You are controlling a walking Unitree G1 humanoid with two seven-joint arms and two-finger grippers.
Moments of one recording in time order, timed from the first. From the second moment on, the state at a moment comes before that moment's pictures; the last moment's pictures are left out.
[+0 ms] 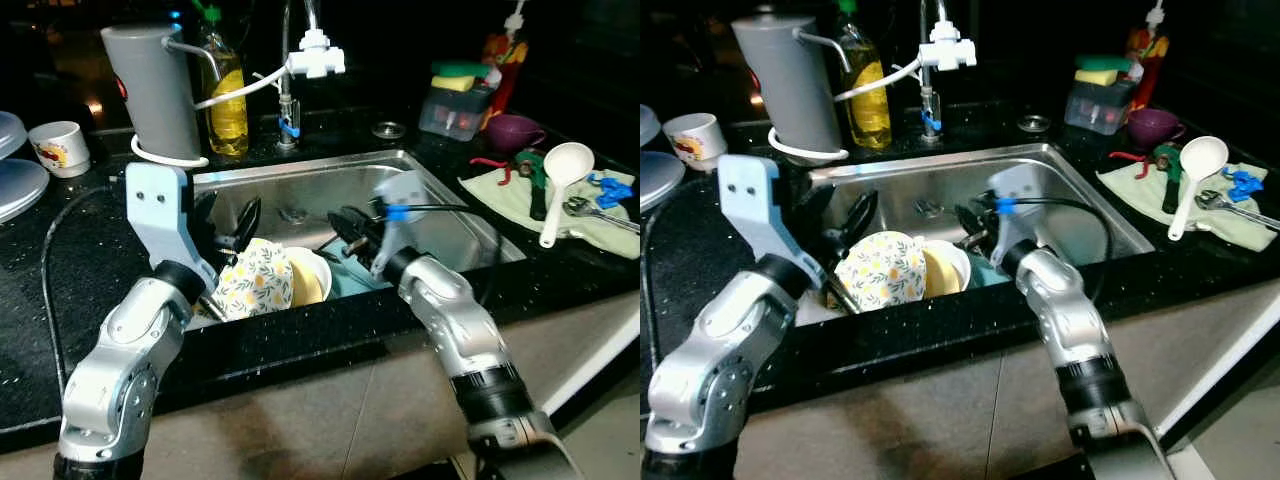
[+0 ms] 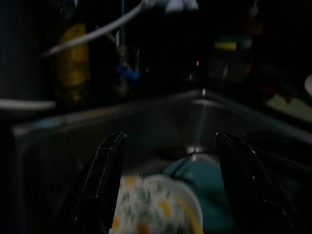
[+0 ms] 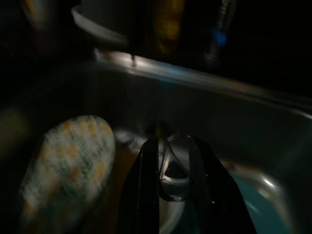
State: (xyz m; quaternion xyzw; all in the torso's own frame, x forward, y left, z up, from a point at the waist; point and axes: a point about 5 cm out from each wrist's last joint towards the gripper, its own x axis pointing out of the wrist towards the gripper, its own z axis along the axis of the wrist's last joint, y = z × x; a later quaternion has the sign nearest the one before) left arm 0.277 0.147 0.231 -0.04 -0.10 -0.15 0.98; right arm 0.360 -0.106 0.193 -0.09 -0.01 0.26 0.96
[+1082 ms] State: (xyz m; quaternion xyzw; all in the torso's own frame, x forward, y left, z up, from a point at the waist) left arm 0.277 0.159 0.215 0.00 -0.05 -0.10 0.99; right arm 0.353 -0.092 0.217 0.16 -0.08 0.31 0.94
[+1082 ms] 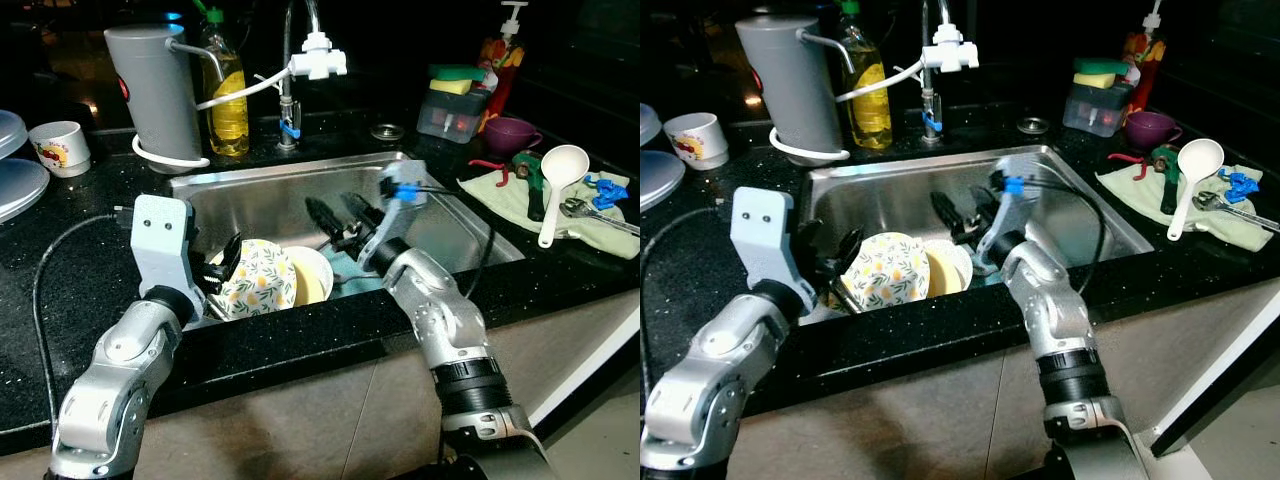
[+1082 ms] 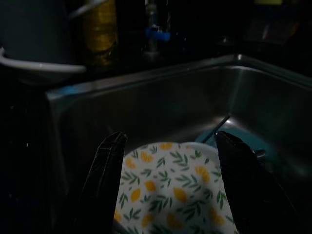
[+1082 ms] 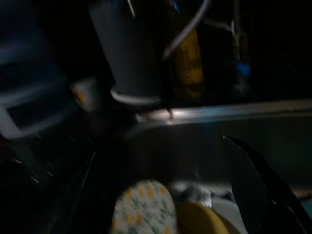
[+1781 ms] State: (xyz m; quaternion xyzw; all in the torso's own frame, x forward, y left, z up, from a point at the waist) left arm 0.283 0.162 0.213 0.04 -0.05 -0.08 0.99; right arm 0.348 -0.094 0.205 0.16 -0.08 0.27 0.95
